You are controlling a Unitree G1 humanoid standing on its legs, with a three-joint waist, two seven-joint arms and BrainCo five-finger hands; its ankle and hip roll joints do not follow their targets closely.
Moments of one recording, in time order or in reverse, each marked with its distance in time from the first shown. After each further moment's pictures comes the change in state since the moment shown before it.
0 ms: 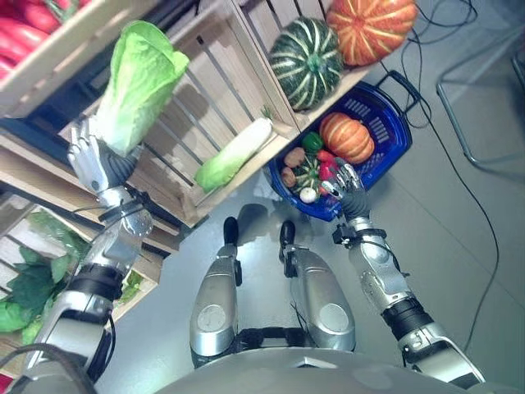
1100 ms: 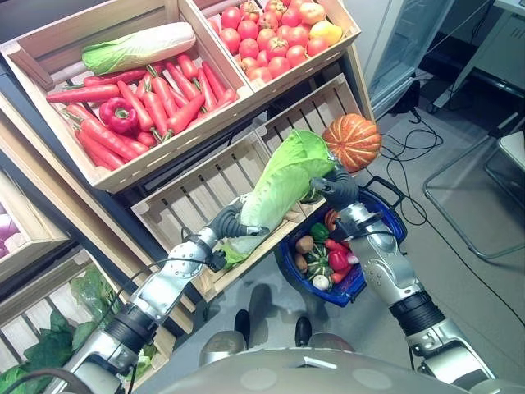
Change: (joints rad) left arm 0.110 -0.053 -0.289 -0.288 -0.393 -0.046 -0.992; right arm -0.063 -0.075 0.072 -0.219 0.169 0.130 0.387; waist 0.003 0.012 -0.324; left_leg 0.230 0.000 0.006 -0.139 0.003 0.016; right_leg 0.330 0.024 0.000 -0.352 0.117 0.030
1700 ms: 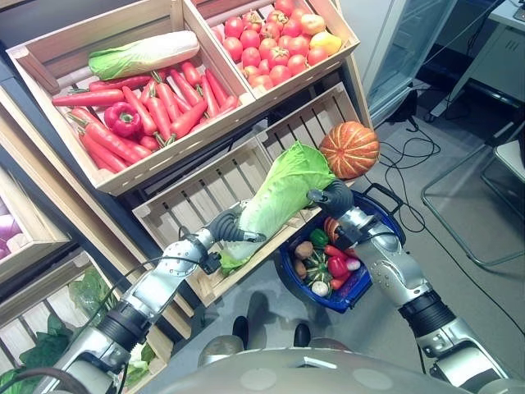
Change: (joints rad) left arm -0.003 0.042 0.001 -0.006 -0.034 0.024 -0.096; right arm 0.000 -0.061 0.042 -0.012 0.109 0.074 0.090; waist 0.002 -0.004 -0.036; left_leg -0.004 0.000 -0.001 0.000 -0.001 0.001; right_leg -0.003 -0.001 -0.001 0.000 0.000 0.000
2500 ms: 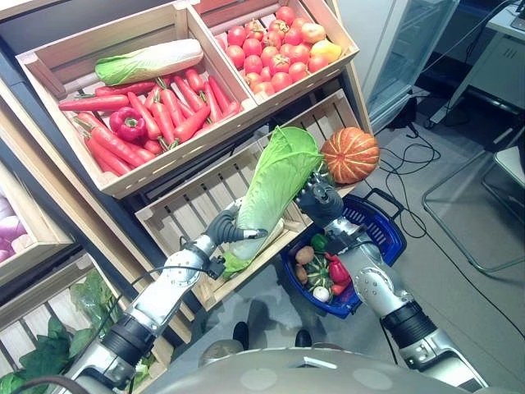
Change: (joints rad) left arm 0.079 -0.058 0.026 -0.036 -0.065 -0.029 0.117; right arm 0.056 0.115 -0.003 0.000 0.197 0.042 -0.002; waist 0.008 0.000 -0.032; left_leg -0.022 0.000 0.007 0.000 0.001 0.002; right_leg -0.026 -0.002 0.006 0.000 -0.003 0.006
